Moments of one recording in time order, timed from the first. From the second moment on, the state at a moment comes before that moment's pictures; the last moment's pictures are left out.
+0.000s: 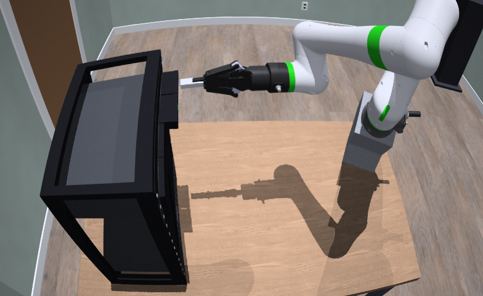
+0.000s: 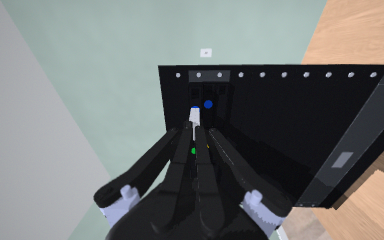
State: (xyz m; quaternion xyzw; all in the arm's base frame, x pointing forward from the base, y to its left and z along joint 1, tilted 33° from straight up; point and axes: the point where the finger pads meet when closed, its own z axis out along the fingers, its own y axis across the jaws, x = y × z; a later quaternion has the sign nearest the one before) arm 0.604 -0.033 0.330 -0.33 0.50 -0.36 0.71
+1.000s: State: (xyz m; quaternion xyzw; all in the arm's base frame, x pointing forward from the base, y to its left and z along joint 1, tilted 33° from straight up) arm 0.613 -0.032 0.333 -0.33 0.50 -0.36 0.71
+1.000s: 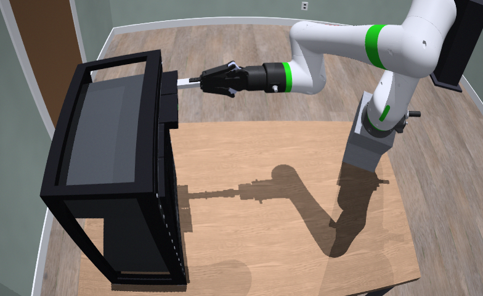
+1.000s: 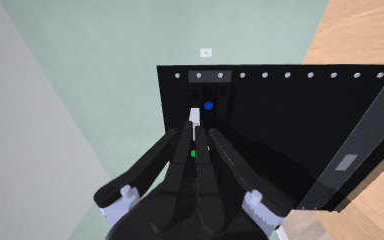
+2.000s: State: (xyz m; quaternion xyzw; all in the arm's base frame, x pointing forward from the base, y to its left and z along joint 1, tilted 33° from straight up) arm 0.625 -0.030 0.337 -0.33 0.50 -0.36 0.71
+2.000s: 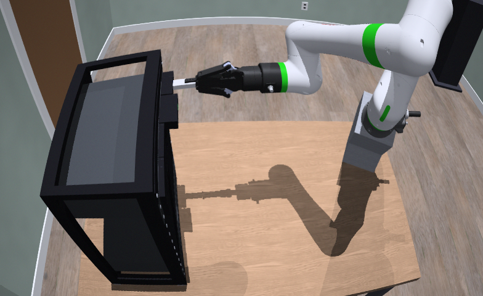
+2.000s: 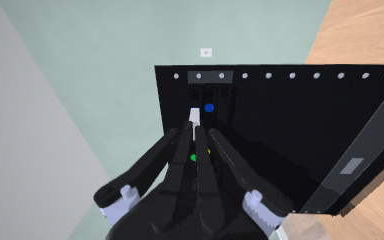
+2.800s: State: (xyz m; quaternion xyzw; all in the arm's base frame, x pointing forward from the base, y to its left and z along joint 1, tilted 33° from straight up) arm 0.635 -0.029 0.340 -0.33 0.50 -0.36 0.71
